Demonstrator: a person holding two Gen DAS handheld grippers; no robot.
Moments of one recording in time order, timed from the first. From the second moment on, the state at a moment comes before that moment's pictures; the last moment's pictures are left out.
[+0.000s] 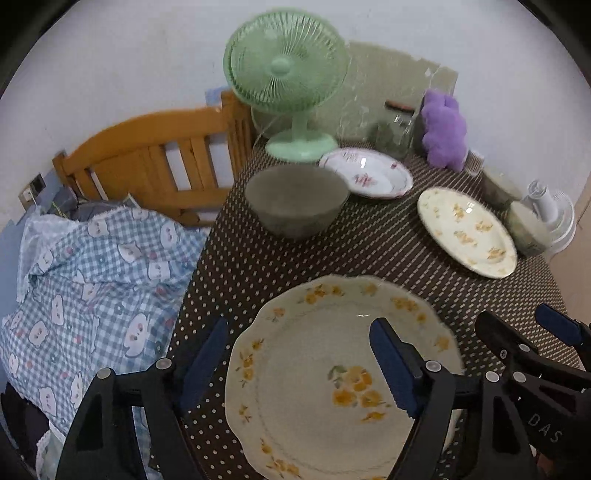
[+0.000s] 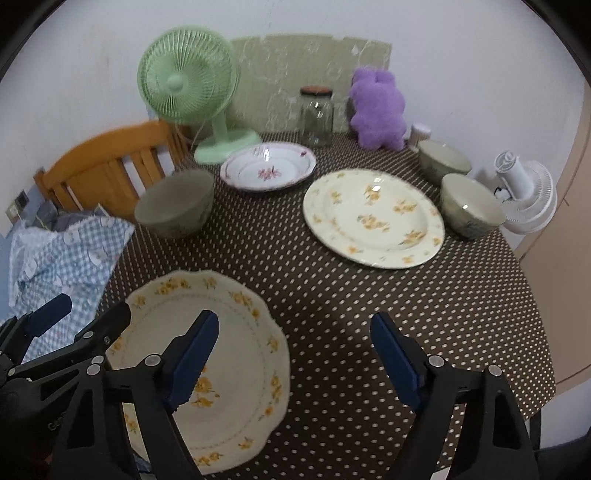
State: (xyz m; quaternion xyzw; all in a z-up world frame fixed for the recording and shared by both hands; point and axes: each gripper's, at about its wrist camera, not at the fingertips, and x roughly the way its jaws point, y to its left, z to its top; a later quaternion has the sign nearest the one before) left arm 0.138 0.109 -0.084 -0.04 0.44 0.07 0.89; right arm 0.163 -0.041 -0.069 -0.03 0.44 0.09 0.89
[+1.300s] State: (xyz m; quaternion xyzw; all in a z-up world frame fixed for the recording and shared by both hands) left arm 0.172 0.137 -0.162 -0.08 0.55 0.03 0.83; right arm 0.197 0.001 -0.166 -0.01 0.58 0.06 0.81
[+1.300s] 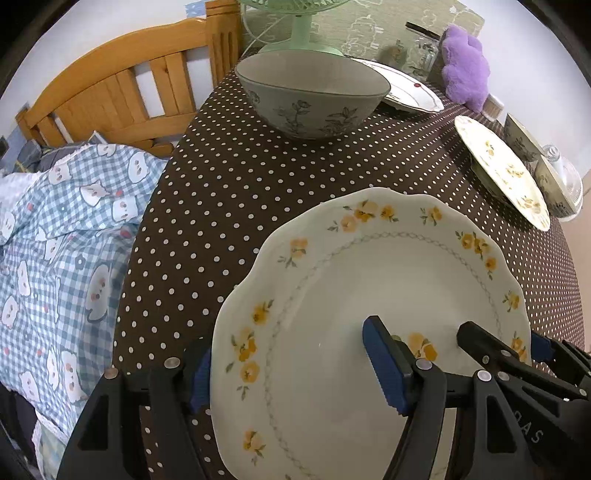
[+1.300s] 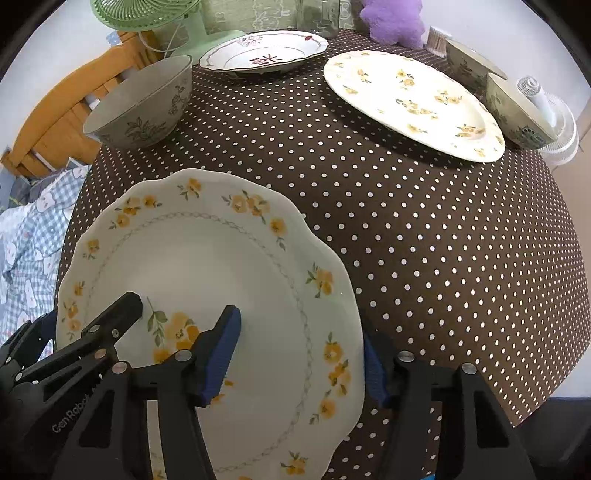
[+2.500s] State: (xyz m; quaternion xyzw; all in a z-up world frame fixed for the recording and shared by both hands) left arm 0.203 0.035 -0.159 -0.06 0.56 0.04 0.83; right arm 0.224 -0.103 -0.156 -0.01 0.58 0.04 0.81
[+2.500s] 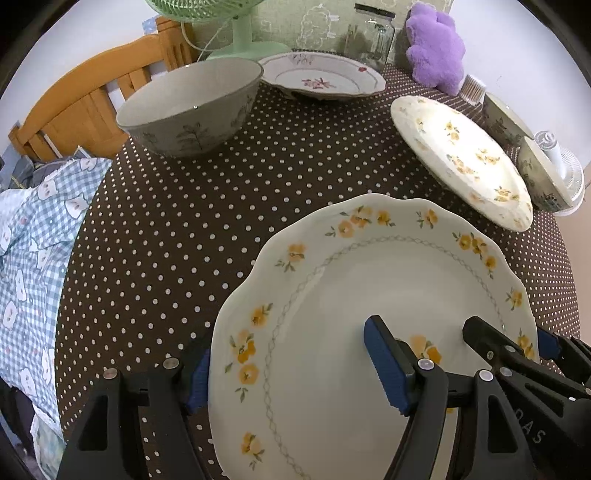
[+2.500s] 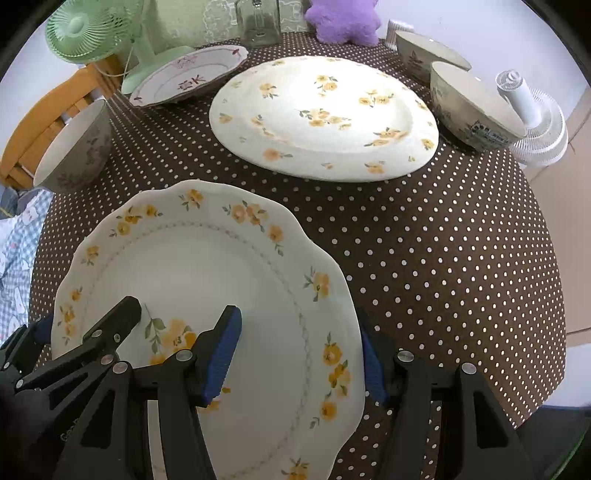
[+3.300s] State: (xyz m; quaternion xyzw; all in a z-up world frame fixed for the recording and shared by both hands) left arm 0.202 0.037 -0.145 -0.05 0.54 0.01 0.84; right arm 0.229 -0.120 -0.140 0.02 0.56 0.04 0.83
